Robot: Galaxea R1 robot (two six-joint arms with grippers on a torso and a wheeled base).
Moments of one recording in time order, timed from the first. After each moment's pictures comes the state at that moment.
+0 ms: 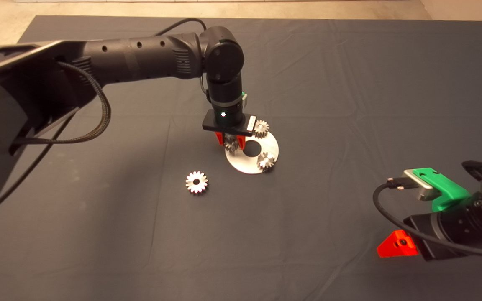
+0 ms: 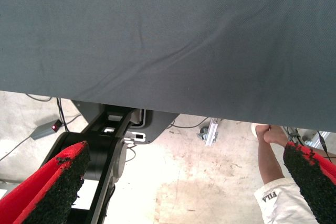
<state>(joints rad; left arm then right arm) -0.43 2.89 -1.57 0.13 1.44 -1.08 0.54 2.25 -0.36 0.01 -1.53 1.83</state>
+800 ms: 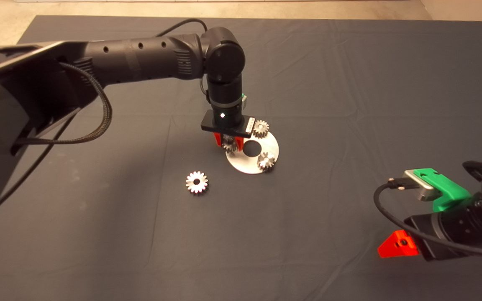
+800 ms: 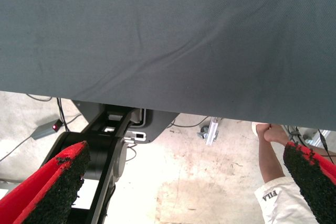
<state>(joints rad) -0.43 2.91 -1.60 0.14 1.47 -1.06 0.53 2.24 -0.36 0.01 -1.53 1.83</state>
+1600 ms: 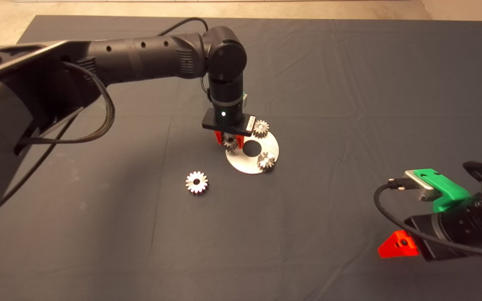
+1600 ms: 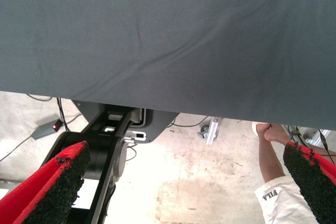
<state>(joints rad) -0.43 2.91 -1.59 0.14 1.46 -1.06 0.53 2.24 -0.36 0.01 -1.53 1.83</state>
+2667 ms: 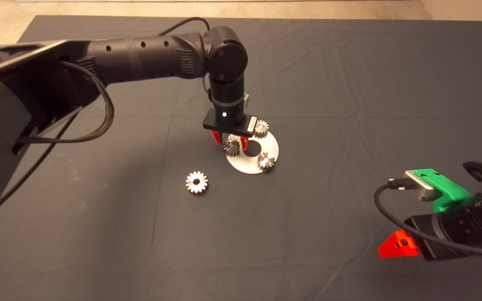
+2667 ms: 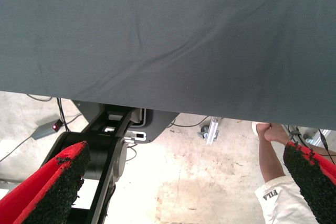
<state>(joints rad) -0.47 2.88 -1.56 0.13 1.46 -1.07 0.53 2.24 -0.36 0.01 -1.53 1.83</state>
